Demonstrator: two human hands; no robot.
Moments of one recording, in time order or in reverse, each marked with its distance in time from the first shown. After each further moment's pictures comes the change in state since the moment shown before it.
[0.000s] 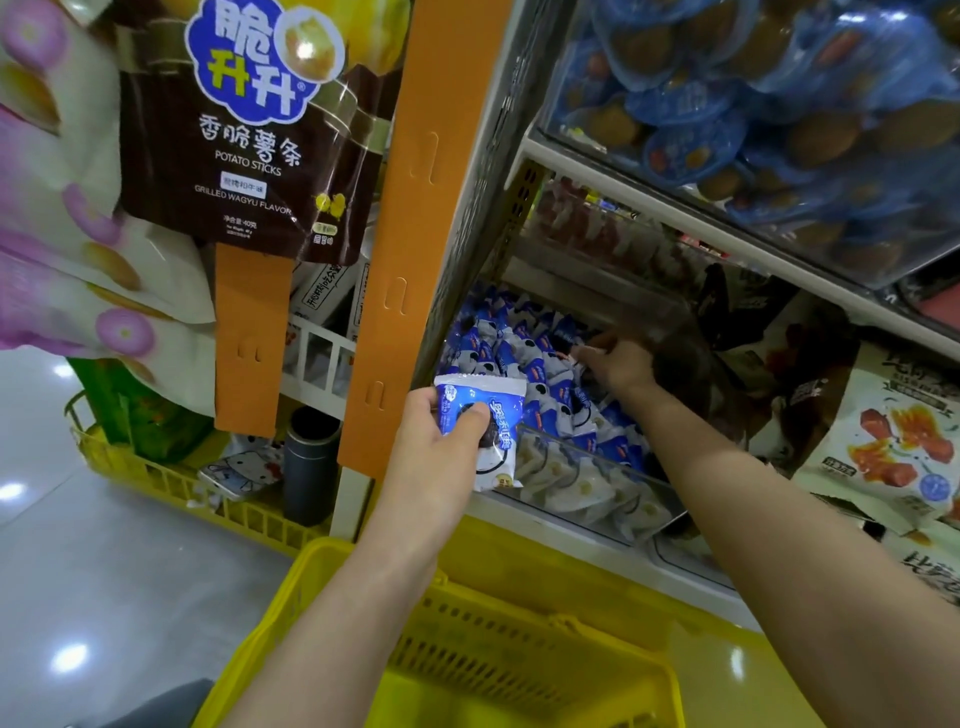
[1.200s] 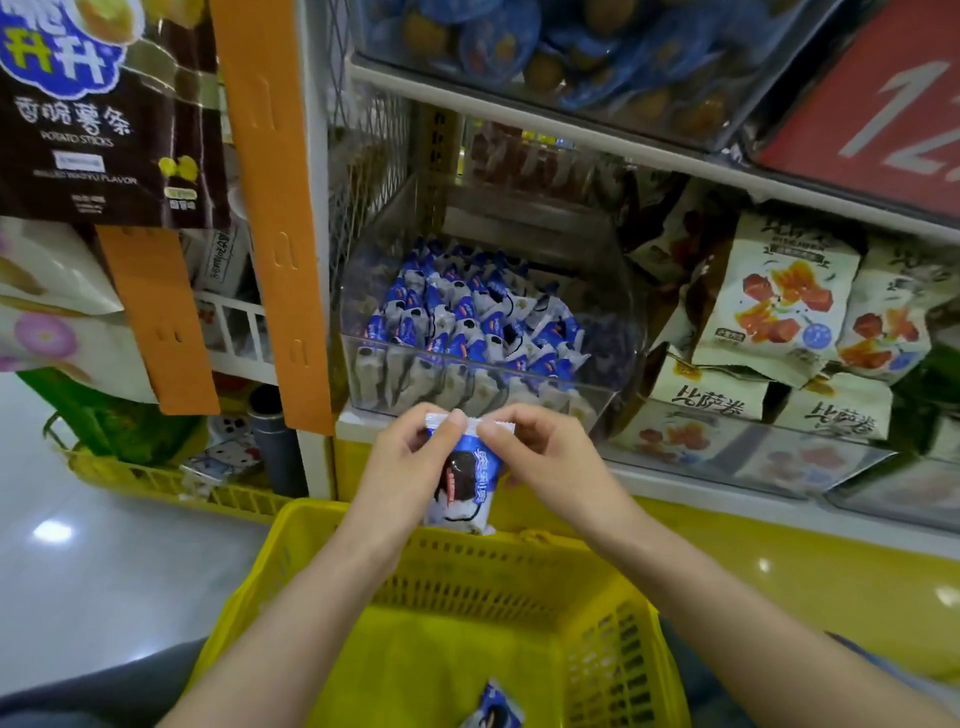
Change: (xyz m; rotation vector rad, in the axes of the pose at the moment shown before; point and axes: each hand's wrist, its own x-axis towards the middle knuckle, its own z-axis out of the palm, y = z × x) left_hand -0.037 -0.048 0.021 0.239 -0.223 0.081; right_hand -0.208 0.030 -0.021 0.489 -0.359 -0.203
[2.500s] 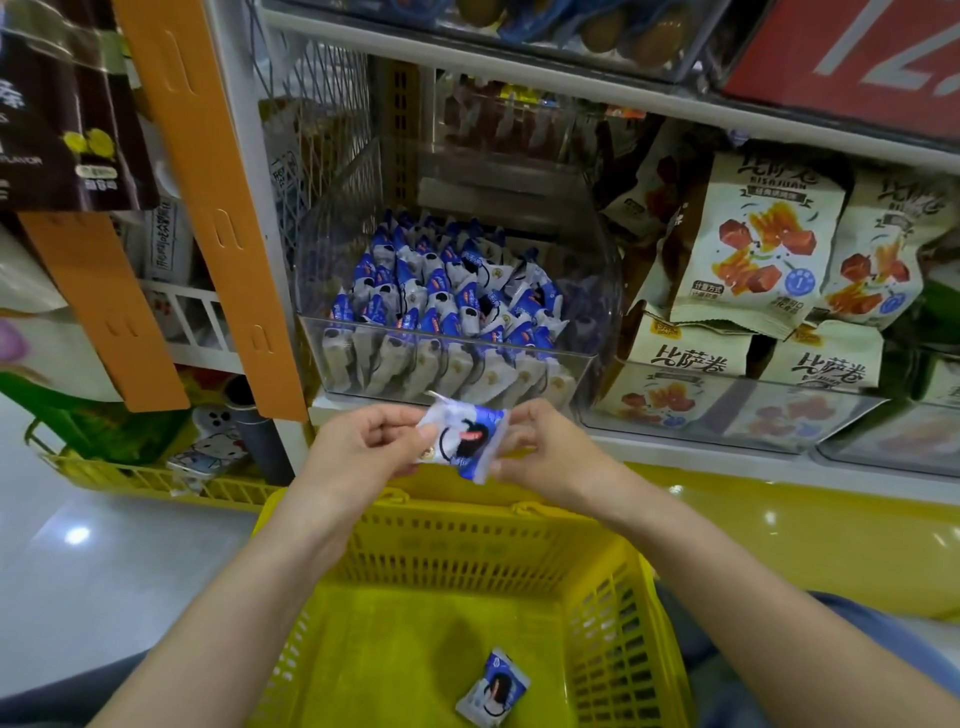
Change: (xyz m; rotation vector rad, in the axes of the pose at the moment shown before) left_hand 0.004 -0.008 -0.014 0.116 0.003 -0.139; right_hand -0.002 0.027 -0.022 -0.285 -0.115 0.357
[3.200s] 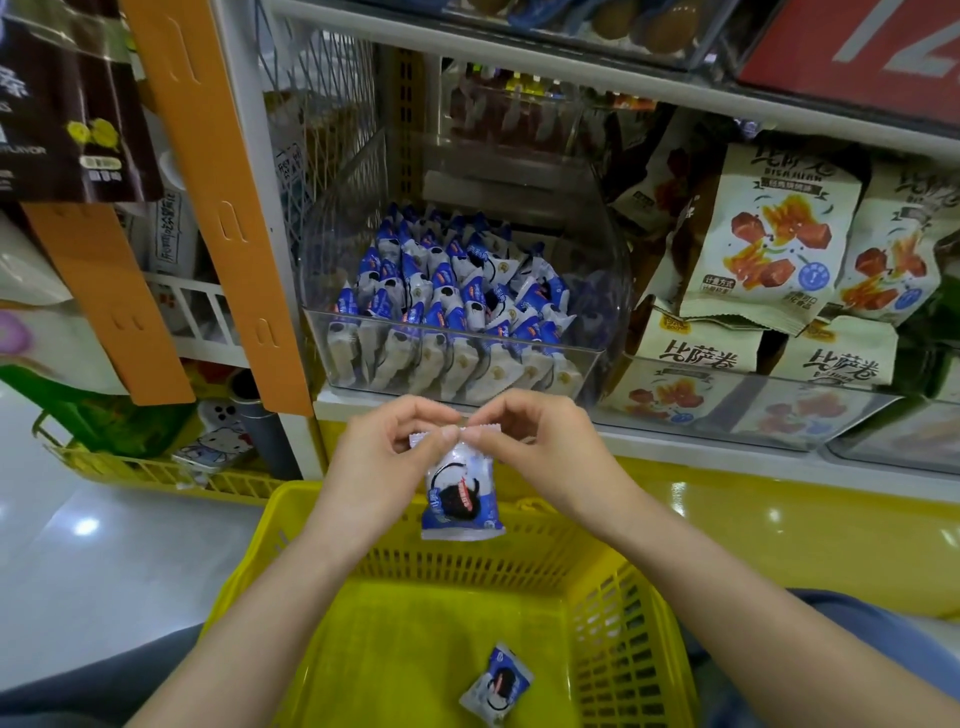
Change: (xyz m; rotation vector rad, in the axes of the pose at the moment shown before) left_hand -0.003 -0.005 0.008 0.241 0.002 0.190; right_hand -0.009 -0.010 0.009 0.086 0.173 -0.400
